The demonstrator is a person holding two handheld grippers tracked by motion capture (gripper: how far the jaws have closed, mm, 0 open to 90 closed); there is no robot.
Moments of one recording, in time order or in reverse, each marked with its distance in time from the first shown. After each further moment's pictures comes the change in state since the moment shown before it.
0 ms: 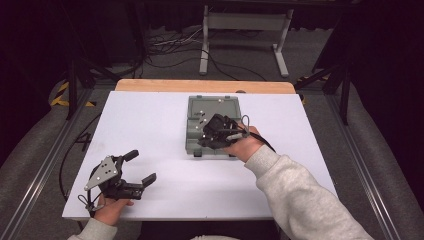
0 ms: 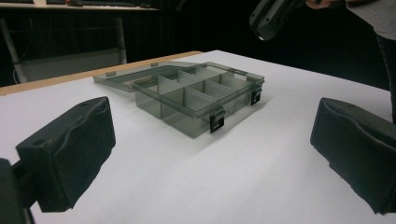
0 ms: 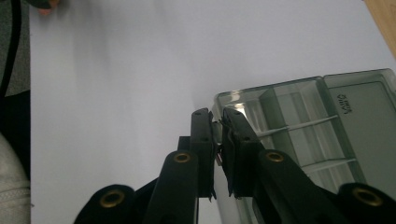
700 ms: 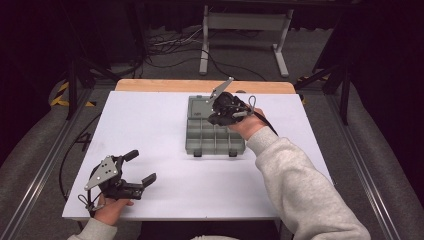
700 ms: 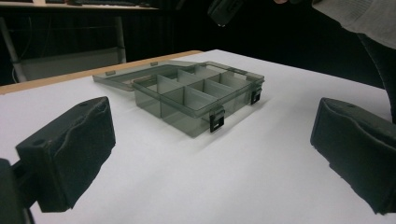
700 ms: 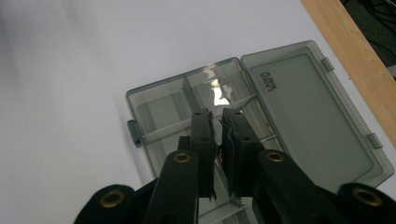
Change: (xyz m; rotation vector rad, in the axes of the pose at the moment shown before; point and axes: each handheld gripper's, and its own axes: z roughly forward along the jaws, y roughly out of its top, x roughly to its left) left arm 0.000 0.000 0.000 -0.003 0.001 -0.007; right arm -0.067 -0.012 0.002 0.018 -0.097 0.140
